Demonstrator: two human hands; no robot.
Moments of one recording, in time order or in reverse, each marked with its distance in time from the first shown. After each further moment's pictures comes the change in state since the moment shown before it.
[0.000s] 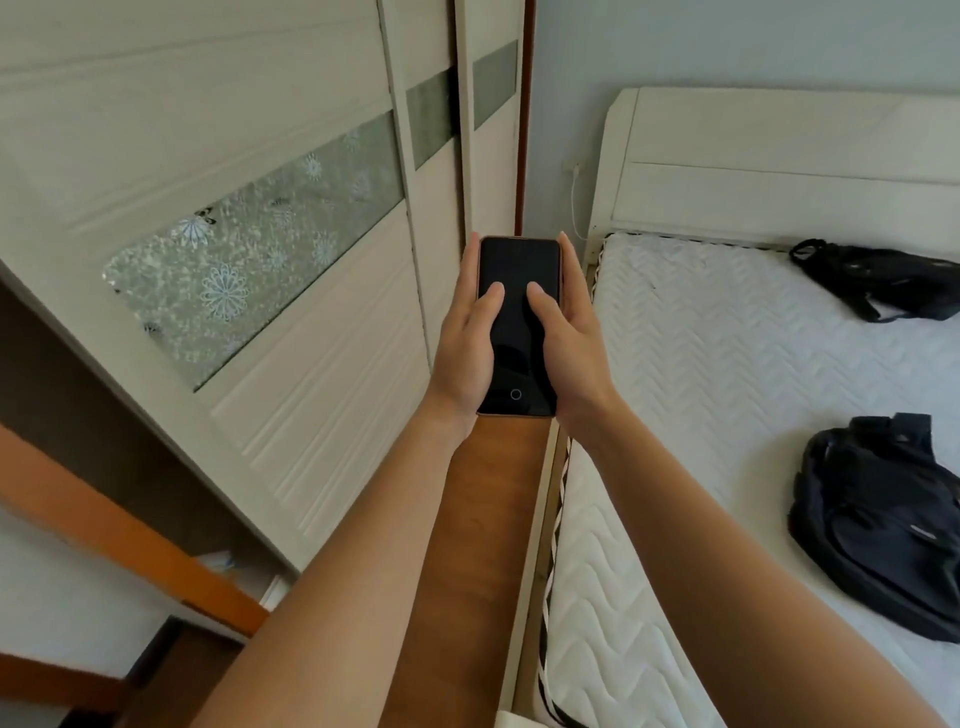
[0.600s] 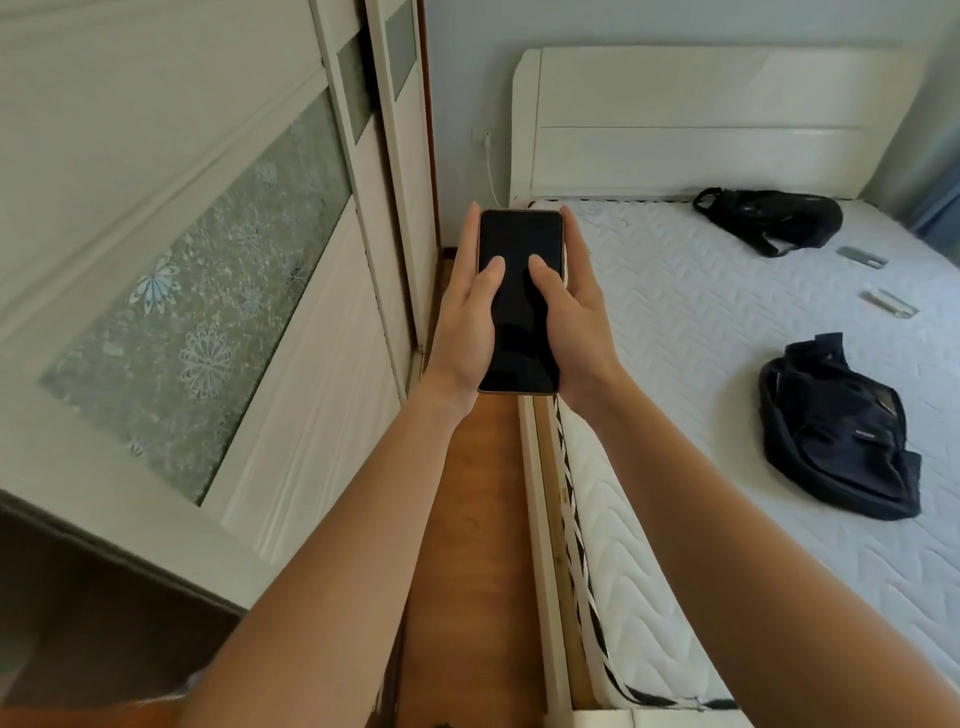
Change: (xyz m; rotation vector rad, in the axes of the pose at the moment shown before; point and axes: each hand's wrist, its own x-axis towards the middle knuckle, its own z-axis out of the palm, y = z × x) left_hand 0.112 -0.031 -0.106 -0.107 -0.288 -0.001; right_hand 0.067 0.026 0.107 -0.061 0.281 -0.014
